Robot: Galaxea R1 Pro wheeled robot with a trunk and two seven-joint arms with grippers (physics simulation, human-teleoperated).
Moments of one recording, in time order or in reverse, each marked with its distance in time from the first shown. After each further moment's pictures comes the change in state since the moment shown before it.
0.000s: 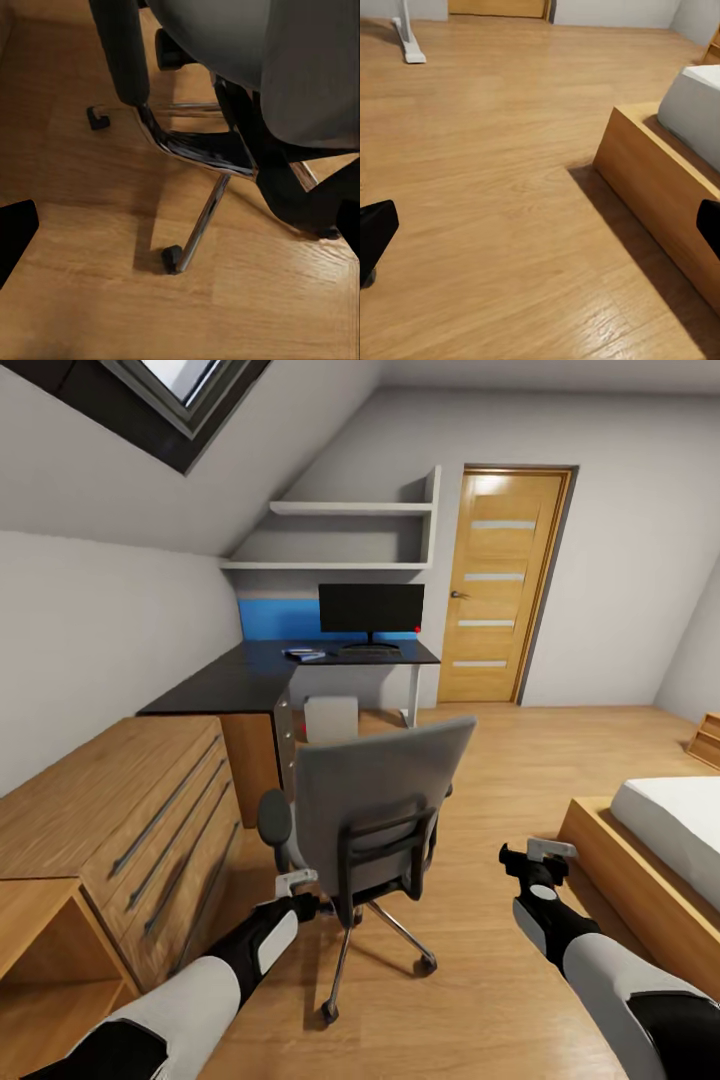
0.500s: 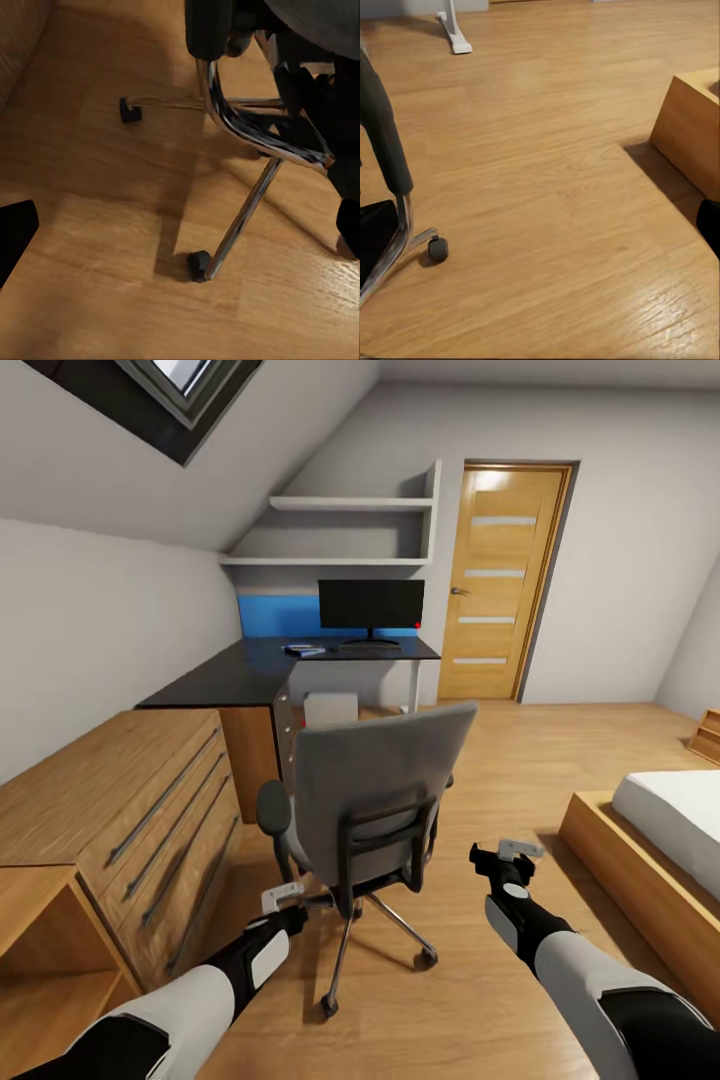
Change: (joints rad) left arm -0.007 0.009 0.021 0.150 0.016 -0.181 -0.010; right arm -0.006 0.087 0.005 0.005 -0.067 0.000 0.040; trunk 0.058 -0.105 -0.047
